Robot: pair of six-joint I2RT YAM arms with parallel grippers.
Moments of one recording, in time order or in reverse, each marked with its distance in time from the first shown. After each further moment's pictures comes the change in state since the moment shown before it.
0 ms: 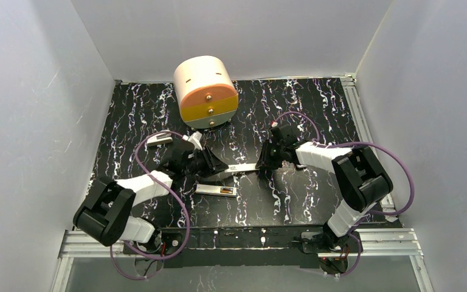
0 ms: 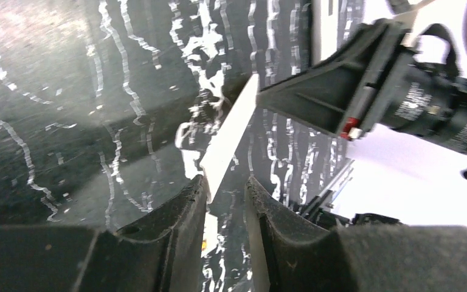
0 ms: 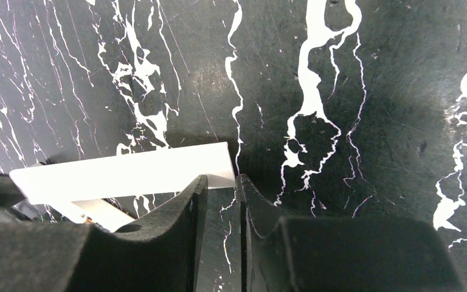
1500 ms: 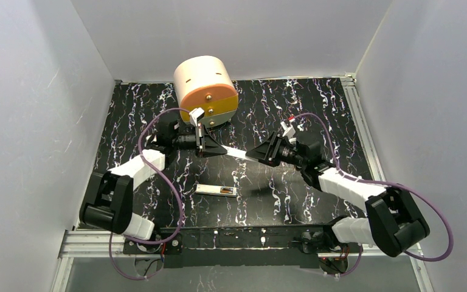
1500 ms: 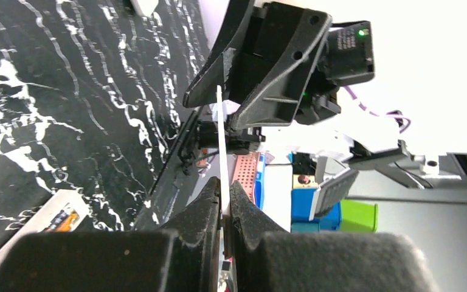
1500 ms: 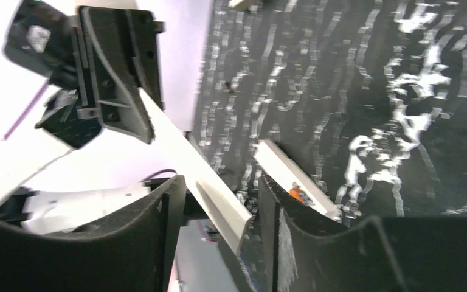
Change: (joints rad) left arm 0.225 0.074 0.268 -0.004 0.740 -0.064; right arm -0.026 -0.401 -0.323 0.589 -0.284 0.379
